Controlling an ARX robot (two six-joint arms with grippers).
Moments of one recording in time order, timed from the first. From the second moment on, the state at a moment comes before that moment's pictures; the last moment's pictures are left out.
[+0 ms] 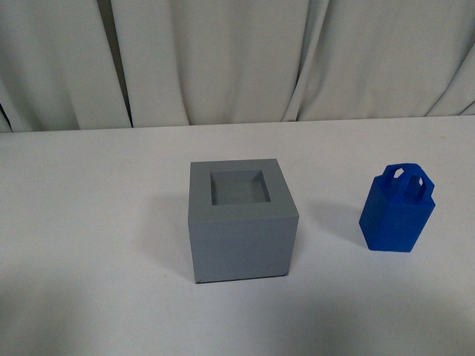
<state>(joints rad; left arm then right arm) 0.00 0.00 0.02 0.00 0.00 0.00 0.00 0.00 0.01 0.00 0.00 -0.01</state>
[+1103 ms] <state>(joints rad) 0.00 0.00 0.02 0.00 0.00 0.00 -0.01 0.01 0.01 0.00 -0.03 -0.01</state>
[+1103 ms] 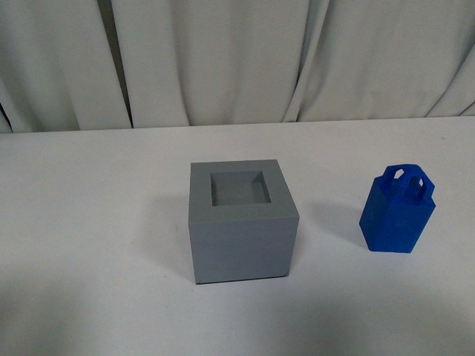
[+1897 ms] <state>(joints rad) 0.00 0.00 0.02 0.00 0.00 0.00 0.02 1.08 0.68 -0.05 -0.68 -0.50</state>
